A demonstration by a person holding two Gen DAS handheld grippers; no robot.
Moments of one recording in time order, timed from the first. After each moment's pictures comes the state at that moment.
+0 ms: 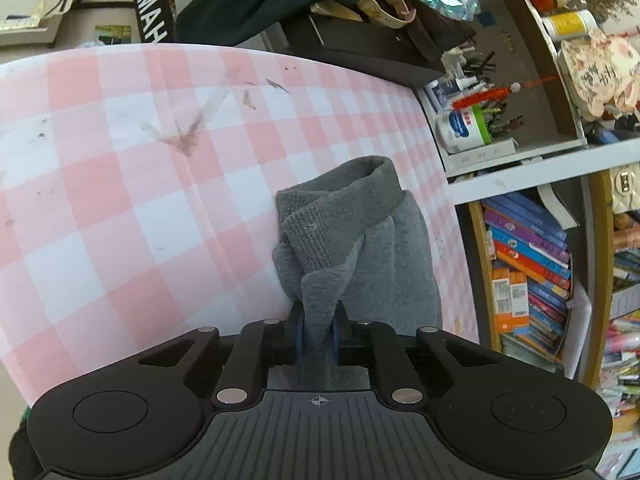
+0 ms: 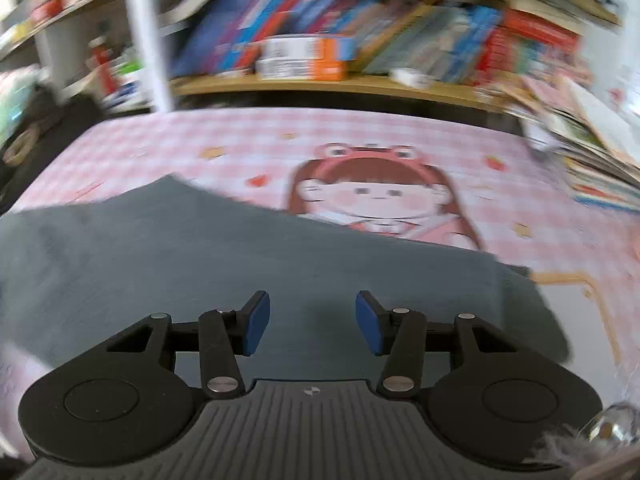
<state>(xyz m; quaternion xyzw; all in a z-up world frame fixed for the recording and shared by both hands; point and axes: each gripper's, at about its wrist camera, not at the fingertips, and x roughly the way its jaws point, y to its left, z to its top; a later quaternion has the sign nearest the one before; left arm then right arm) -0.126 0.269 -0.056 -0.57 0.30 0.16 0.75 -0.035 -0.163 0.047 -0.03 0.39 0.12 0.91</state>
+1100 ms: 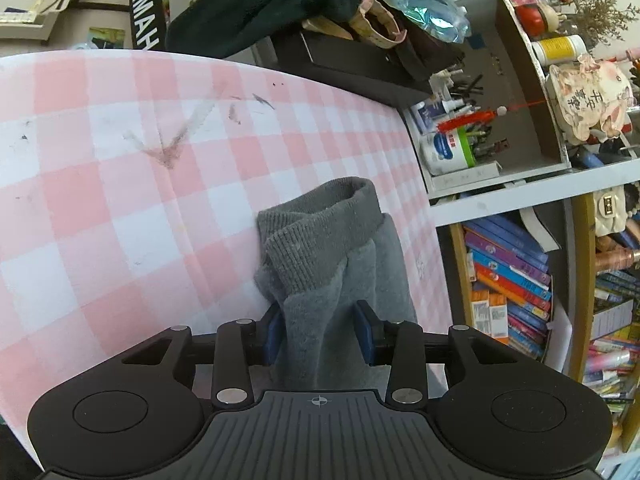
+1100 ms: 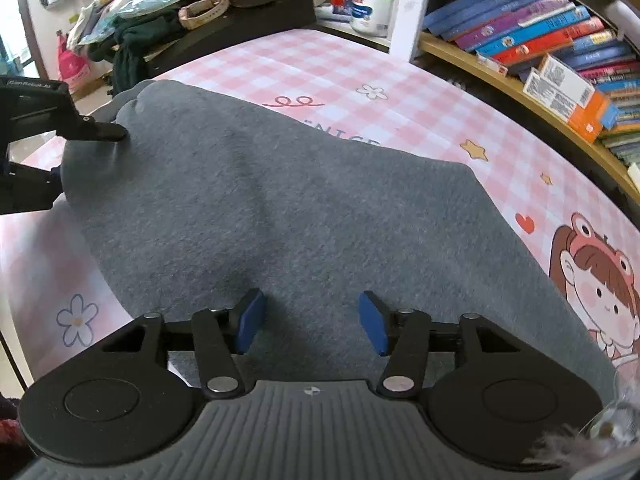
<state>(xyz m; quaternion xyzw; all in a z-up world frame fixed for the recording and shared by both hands) -0.125 0.273 -0.060 -0.59 0.25 0.16 0.75 -0.020 0.000 0.016 -0.19 0.41 0.33 0.83</state>
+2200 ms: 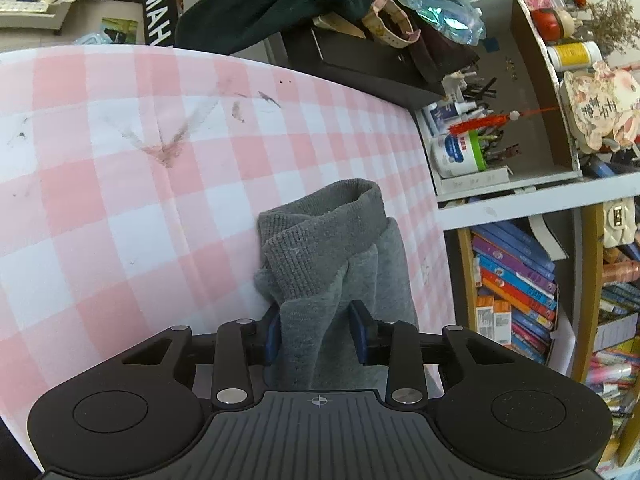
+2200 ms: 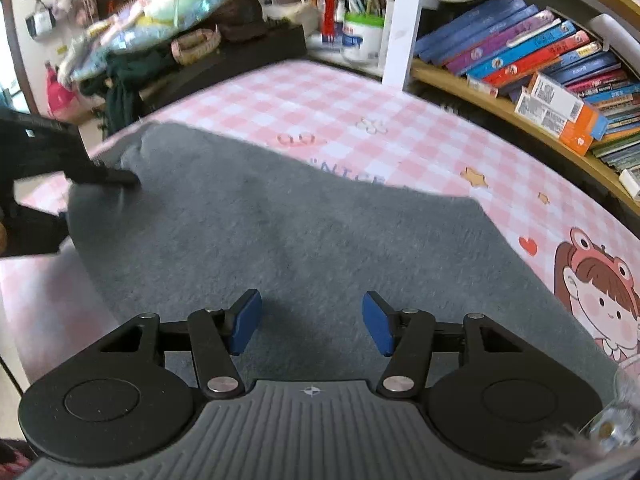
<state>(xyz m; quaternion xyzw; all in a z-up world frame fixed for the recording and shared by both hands) -0.119 0.277 -0.059 -0.60 0.27 0.17 0.74 -0.030 0.024 0.021 -0.17 0.38 0.31 0.85</state>
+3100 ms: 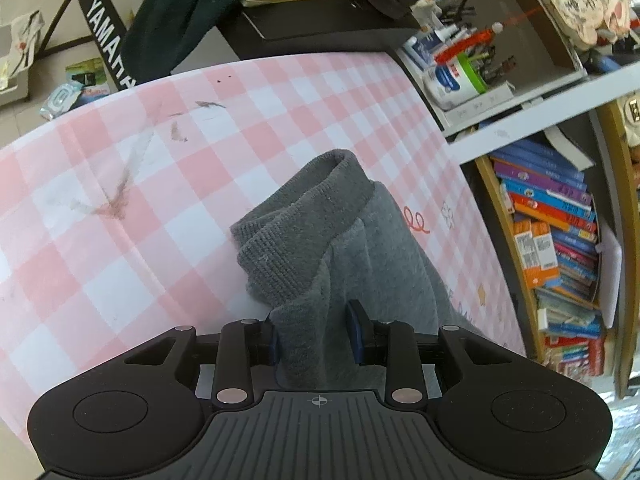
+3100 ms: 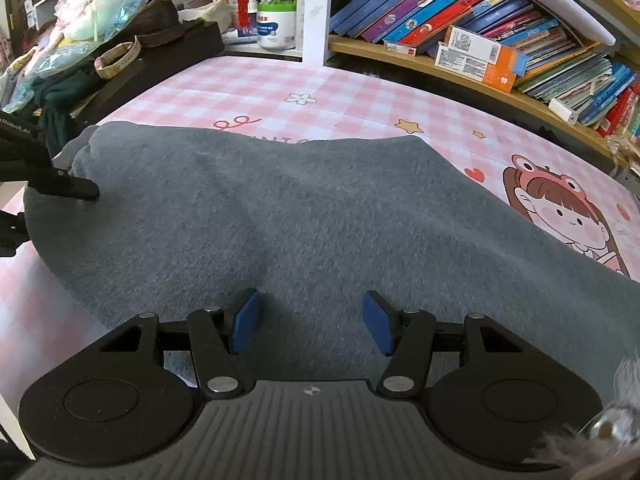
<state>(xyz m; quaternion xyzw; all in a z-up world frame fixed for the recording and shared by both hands) -0.083 0.277 -0.038 -0.48 0.38 0.14 0.78 -0.057 0.019 0.007 -0.11 0.39 0.19 0.89</state>
